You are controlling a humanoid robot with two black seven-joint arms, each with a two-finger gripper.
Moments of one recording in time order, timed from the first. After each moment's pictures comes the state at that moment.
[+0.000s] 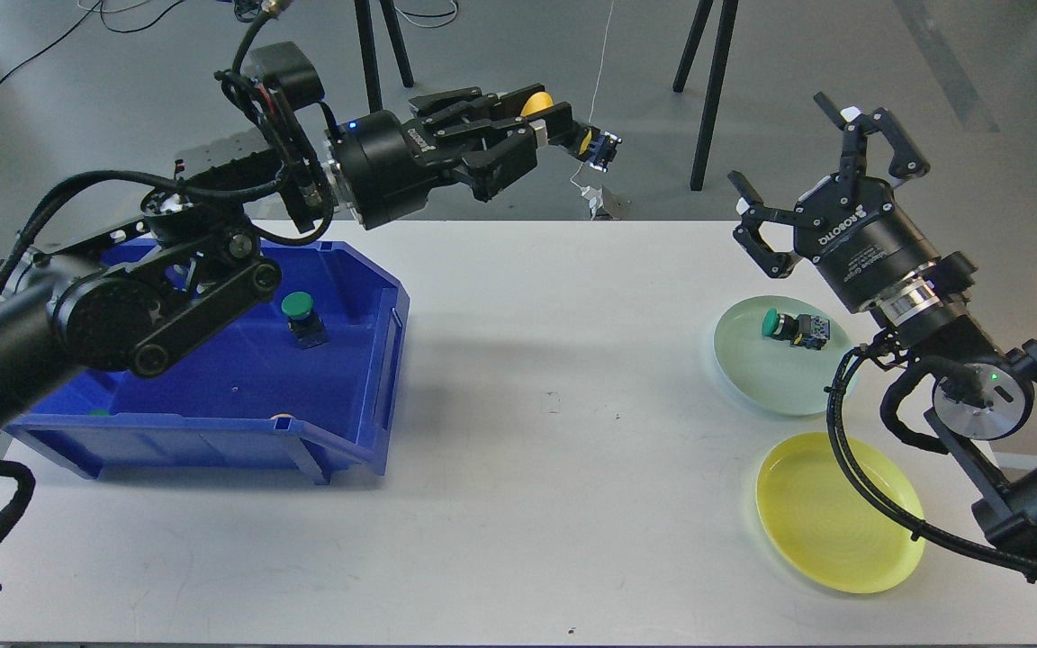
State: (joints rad) left arm -0.98 0.36 -0.55 -1.12 1.70 -0.01 -0.49; right arm 0.40 -0.39 1.06 1.33 -0.16 0.36 0.14
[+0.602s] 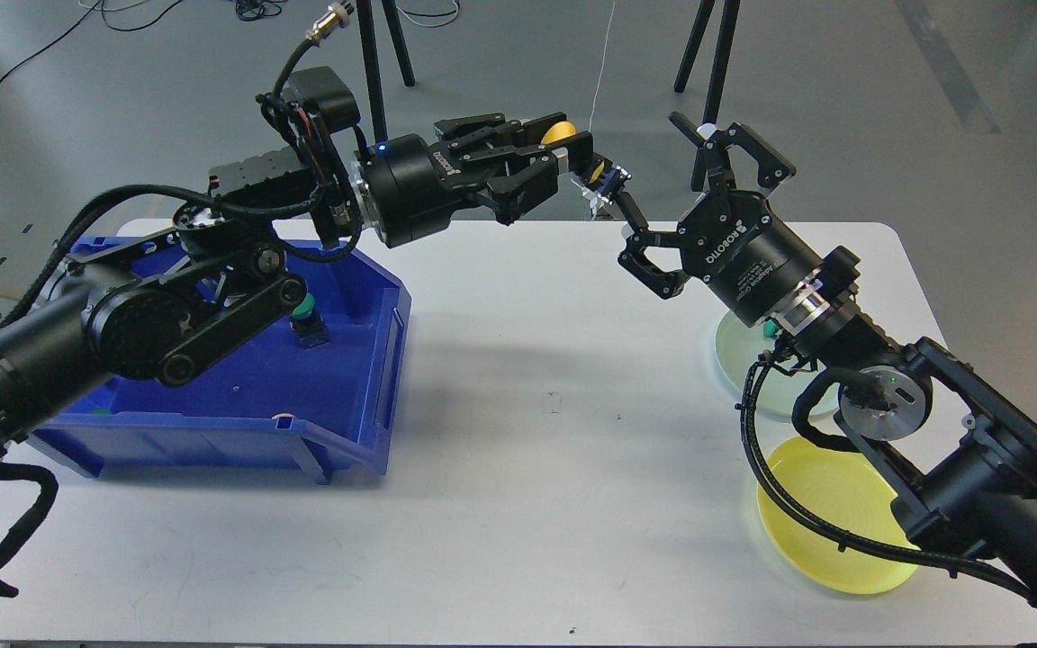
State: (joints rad) left arm -0.99 0.34 -0.53 -1.11 1.71 -0.01 -0.49; right arm 0.49 -0.27 0.92 1.30 -0.22 0.37 0.12
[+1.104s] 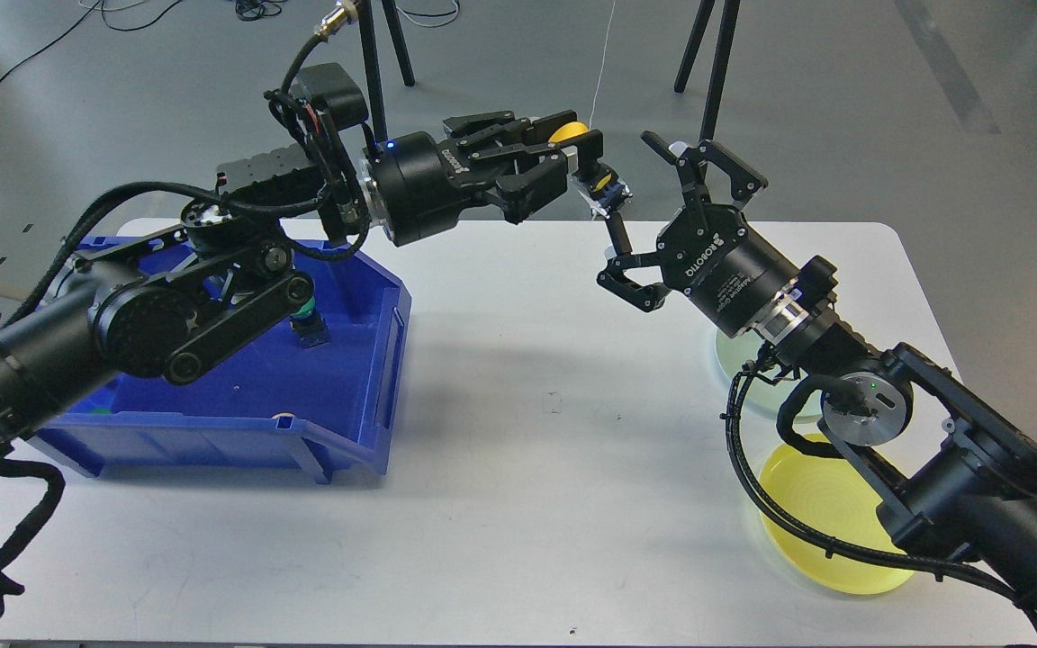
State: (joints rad) left arm -0.99 0.33 -0.53 -1.11 1.70 -0.01 -0.49; right arm 0.47 -0.27 0.91 1.30 -0.22 0.37 0.12
